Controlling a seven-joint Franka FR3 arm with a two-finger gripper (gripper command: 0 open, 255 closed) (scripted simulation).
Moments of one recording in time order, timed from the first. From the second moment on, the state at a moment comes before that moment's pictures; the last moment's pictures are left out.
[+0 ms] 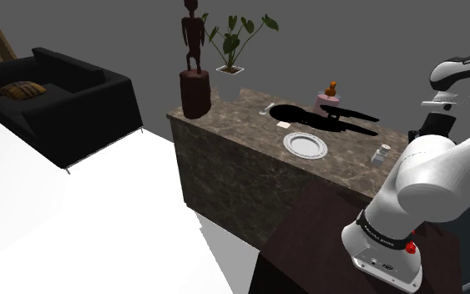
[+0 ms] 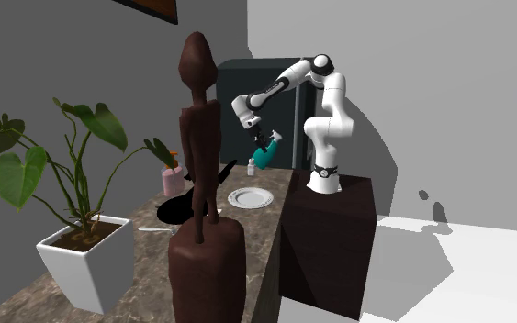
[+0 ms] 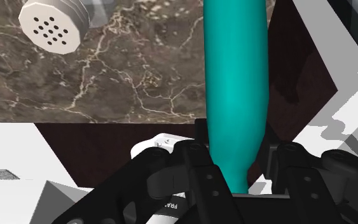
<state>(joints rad) 0.00 -0.57 -1.55 -2.29 -0.54 1.63 -2.88</state>
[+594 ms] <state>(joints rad) 0.00 -0.57 -1.55 -2.30 -0.54 1.63 -2.88</state>
